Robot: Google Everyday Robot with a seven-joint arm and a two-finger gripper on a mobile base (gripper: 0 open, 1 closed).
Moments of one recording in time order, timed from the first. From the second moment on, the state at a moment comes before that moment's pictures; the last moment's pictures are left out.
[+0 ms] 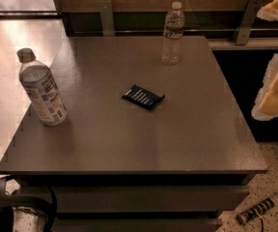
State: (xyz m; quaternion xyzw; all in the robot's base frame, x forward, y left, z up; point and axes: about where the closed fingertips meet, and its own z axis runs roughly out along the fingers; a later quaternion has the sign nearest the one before) arm 0.431 -0.201 1.025 -0.60 0.76 -0.08 0.22
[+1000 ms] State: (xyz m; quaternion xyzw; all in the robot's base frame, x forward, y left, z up) arm 0.496 -0.227 1.009 -0.51 0.81 -0.07 0.30
